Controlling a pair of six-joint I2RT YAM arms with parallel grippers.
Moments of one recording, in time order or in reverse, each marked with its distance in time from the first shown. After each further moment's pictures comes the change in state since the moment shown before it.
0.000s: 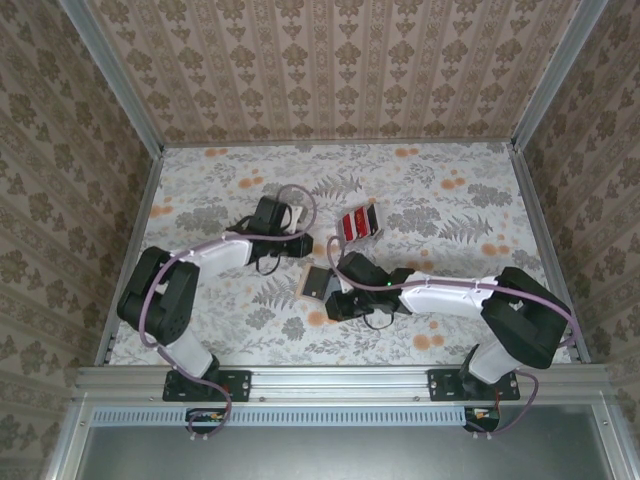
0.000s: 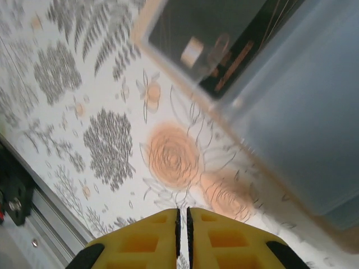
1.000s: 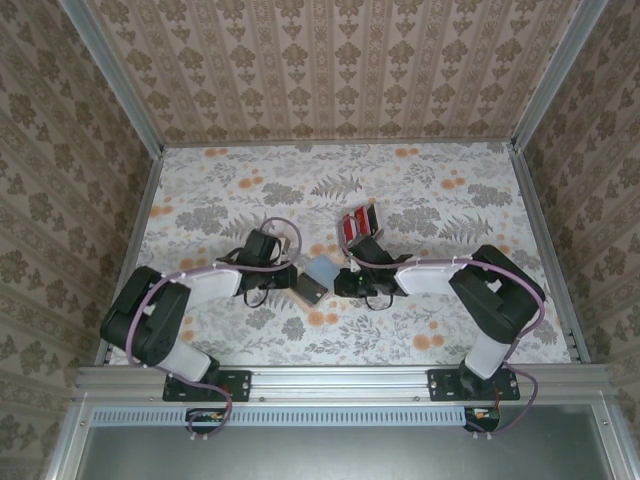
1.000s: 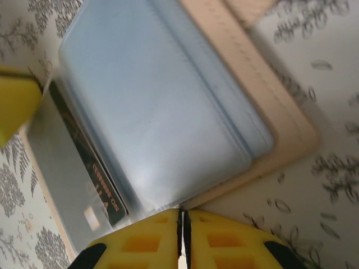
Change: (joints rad) left arm -0.023 -0.193 -0.381 0.052 -0.099 -0.155; right arm -0.205 0.185 0.043 0.166 0.008 0.034
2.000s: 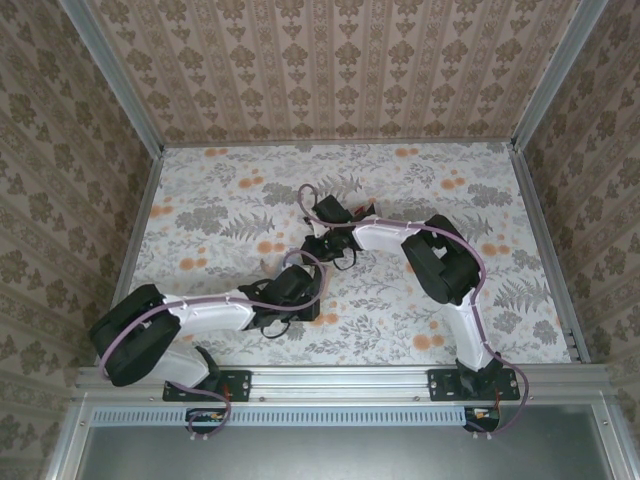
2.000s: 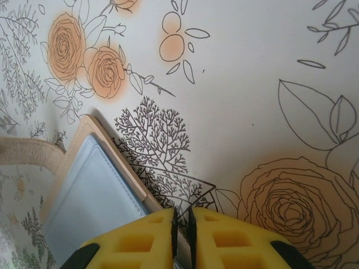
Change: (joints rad) left arm -0.420 -0.087 -0.068 0.012 -0.209 -0.313; right arm -0.038 0.414 0.629 -0.267 -0.114 -0.244
